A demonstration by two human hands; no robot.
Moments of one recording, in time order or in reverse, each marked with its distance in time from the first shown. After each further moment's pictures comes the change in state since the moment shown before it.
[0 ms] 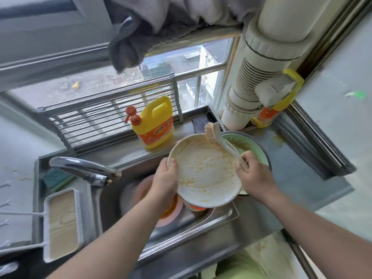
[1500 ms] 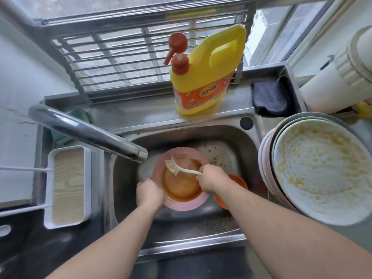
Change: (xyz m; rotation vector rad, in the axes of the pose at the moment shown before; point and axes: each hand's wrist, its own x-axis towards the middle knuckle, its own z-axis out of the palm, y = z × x) left_hand 0.098 -0.203 -0.126 0.846 0.358 -0.419; right_hand 0.071 -0.046 0.287 -0.455 -0.747 0.084
